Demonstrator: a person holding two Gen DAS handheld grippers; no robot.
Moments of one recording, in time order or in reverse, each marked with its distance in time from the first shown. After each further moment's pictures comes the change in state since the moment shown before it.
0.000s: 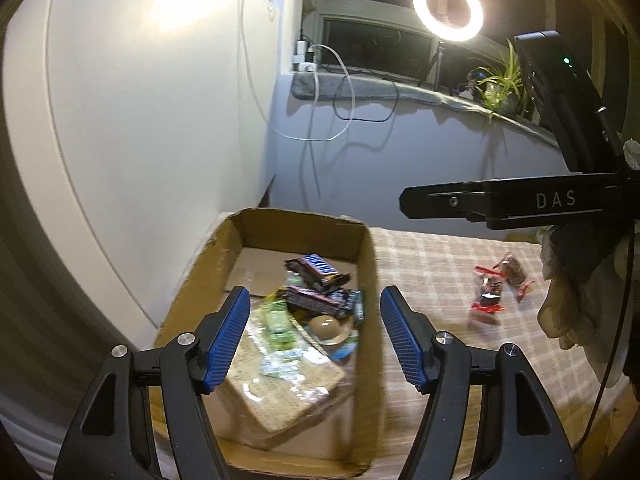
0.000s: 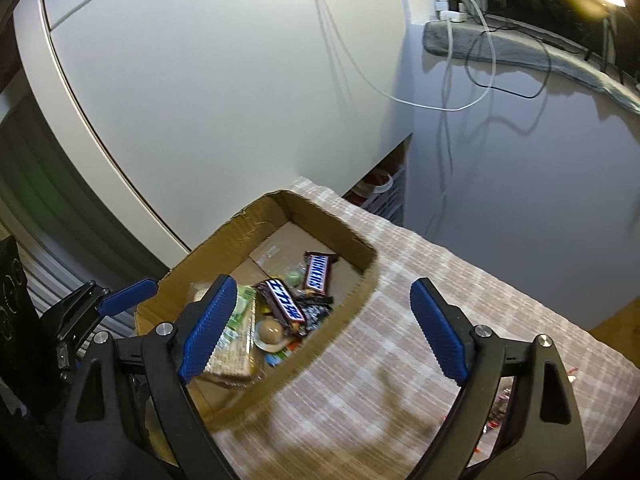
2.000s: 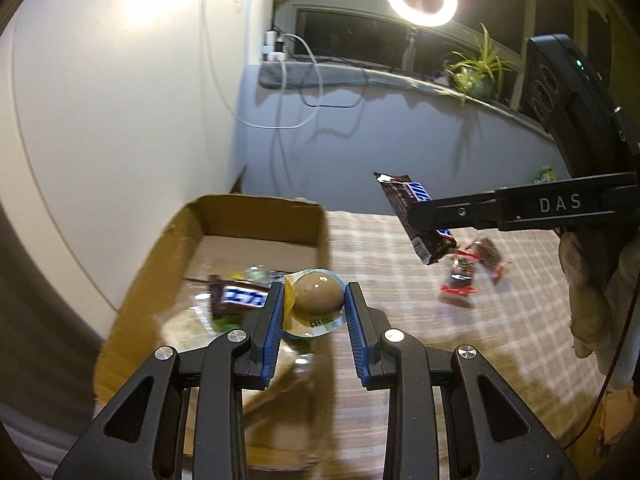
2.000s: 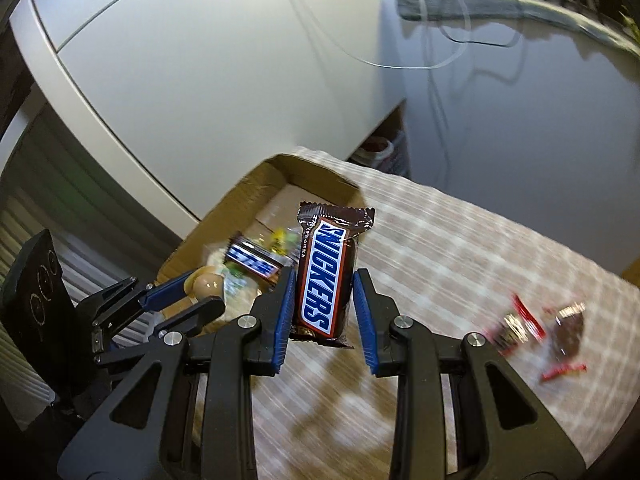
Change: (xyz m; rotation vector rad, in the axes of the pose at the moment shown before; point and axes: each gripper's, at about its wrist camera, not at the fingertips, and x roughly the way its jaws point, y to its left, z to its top) left arm 0.008 -0.021 -0.013 0.033 0.031 -0.059; right arm -0.016 -0.016 -0.033 0.099 0.068 0.087
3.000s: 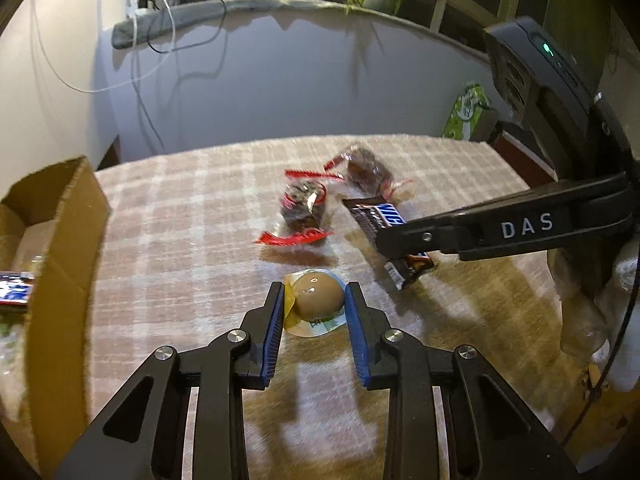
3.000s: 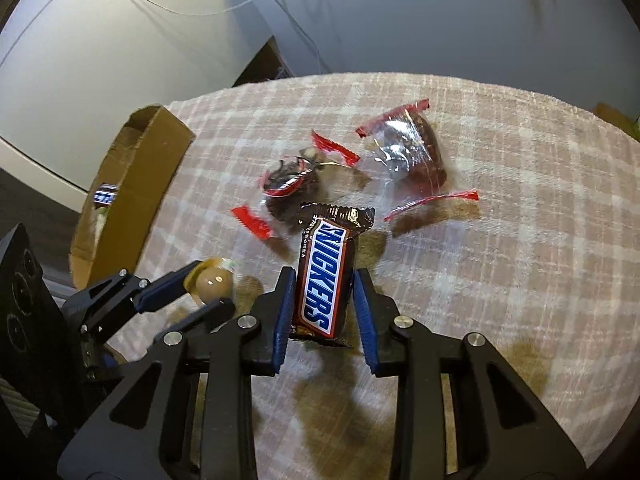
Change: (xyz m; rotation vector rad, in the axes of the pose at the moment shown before) left arm 0.077 -0.149 -0.037 0.180 0.184 -0.248; right arm -0.029 -0.153 -0.117 0.326 0.129 -0.147
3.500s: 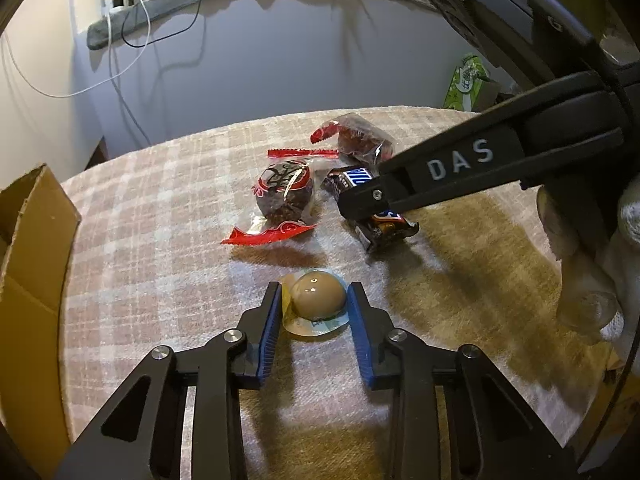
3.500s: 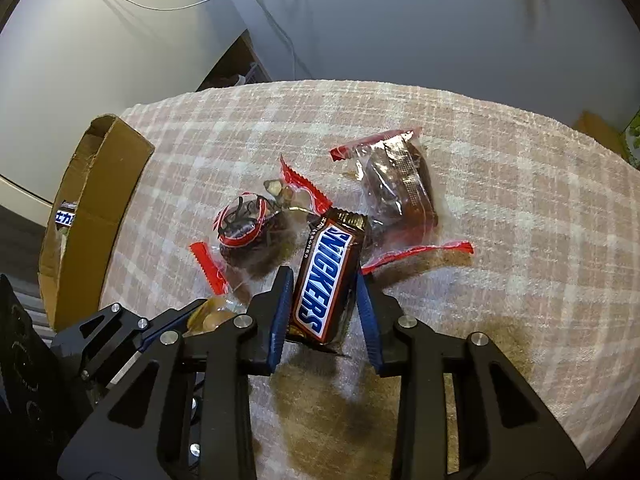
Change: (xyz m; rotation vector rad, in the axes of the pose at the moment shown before) left arm 0.045 -0.020 0.006 0.069 0.073 0.014; right arm 0.031 -0.011 0.028 0.005 0.042 -0.099
